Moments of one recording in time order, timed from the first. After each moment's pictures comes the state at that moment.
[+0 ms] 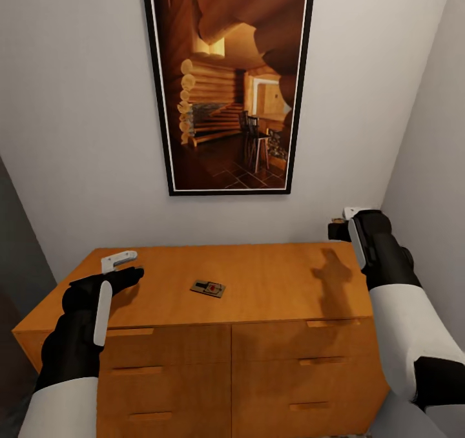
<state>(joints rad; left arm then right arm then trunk) -0.59 -0.07 0.30 -1.44 0.00 0.93 0.10 -1.02 -0.10 -0.11 -1.05 0.10 1.04 -0.02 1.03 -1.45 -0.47</state>
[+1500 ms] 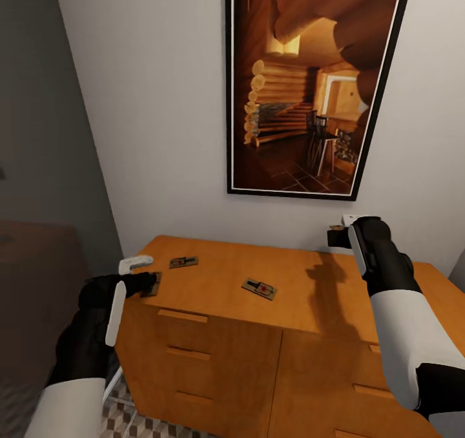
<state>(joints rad) -0.59 -0.08 0.21 -1.41 -0.01 1.00 0.10 -0.99 -0.11 -0.11 -1.04 0.10 1.04 0.00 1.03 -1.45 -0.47</state>
